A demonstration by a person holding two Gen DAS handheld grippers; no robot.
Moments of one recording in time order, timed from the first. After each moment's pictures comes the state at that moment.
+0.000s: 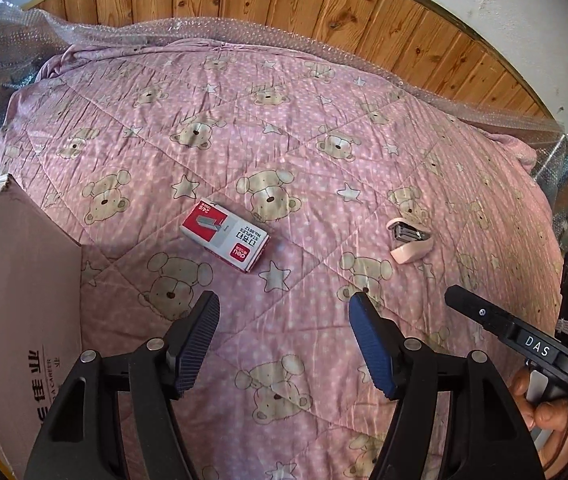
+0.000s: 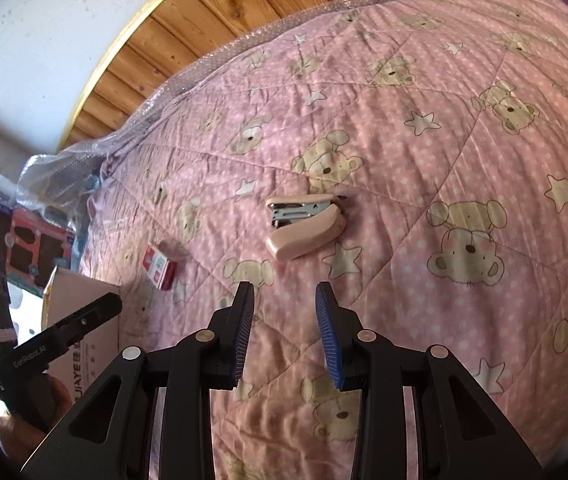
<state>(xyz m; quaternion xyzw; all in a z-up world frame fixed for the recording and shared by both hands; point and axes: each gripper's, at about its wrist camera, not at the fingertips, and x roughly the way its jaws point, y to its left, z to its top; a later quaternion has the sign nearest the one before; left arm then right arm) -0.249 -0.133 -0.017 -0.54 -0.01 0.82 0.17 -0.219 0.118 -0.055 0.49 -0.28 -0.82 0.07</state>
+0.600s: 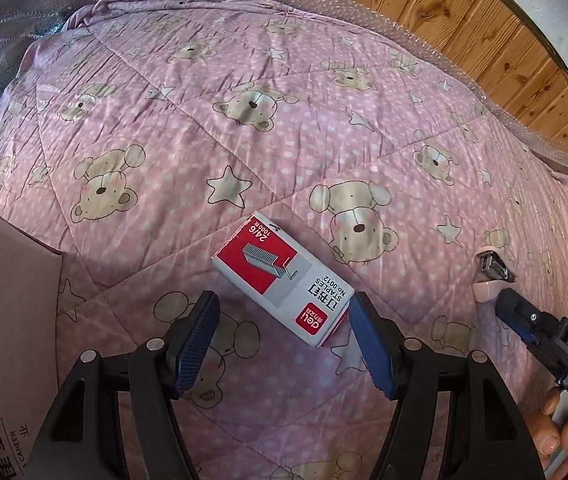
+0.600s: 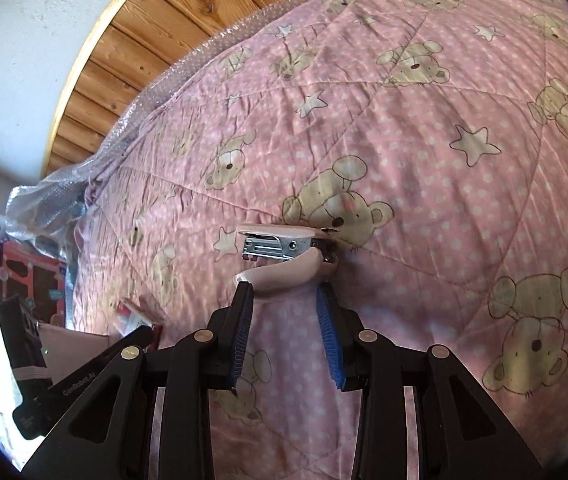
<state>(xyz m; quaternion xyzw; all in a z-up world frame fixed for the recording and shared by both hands) -0.316 -0.145 -0.088 -0.57 -0.05 0.82 0.10 -0.289 0.113 -0.090 0.49 -0.31 -0.81 0.05</state>
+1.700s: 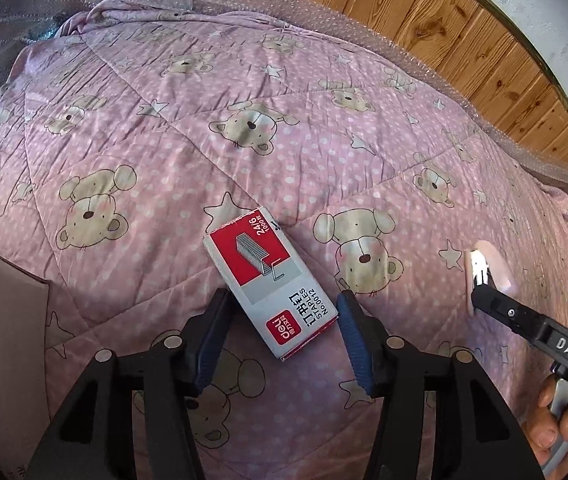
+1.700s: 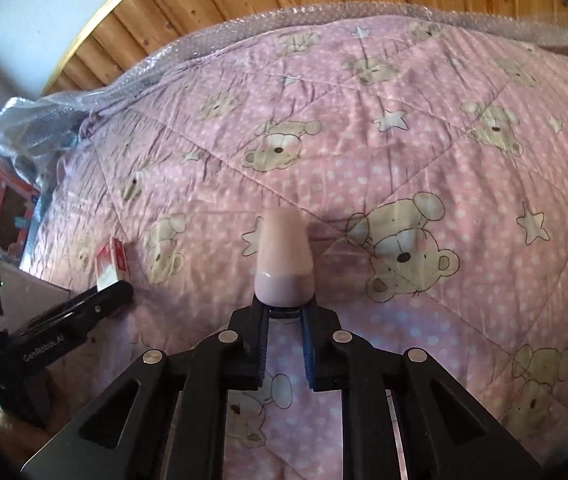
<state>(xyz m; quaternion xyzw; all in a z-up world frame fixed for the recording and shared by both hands) -0.318 -0.152 -0.091 -0.53 -0.06 0.83 0.12 -0.306 0.060 -0.077 0.51 -0.15 -0.84 0.09</state>
